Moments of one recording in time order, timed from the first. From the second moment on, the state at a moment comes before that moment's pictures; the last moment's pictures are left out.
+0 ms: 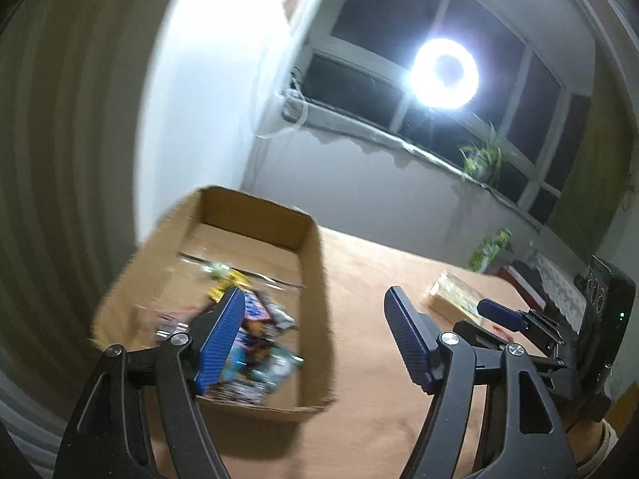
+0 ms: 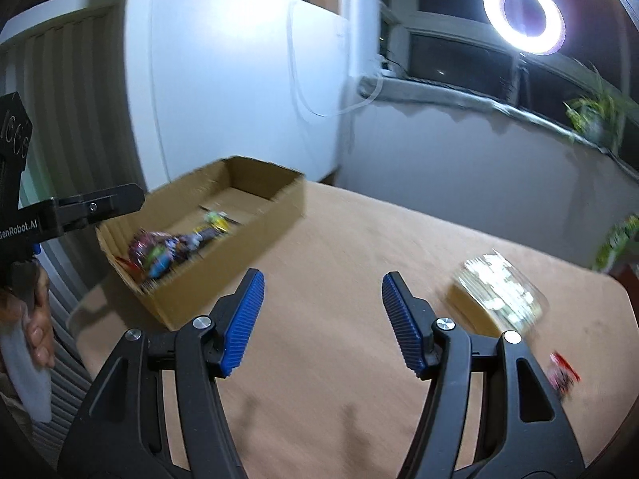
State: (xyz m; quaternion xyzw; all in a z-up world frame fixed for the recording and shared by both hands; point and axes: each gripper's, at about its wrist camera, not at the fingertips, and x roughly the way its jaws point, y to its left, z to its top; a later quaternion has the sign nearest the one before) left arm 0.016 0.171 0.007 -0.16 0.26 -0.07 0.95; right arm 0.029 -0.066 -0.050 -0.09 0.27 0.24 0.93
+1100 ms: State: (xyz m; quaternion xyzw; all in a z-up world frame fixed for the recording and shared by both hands) left arm 0.090 -0.090 -0.049 -0.06 0.43 -0.26 0.86; right arm 0.069 -0.310 -0.102 0.08 0.33 0.09 0.93
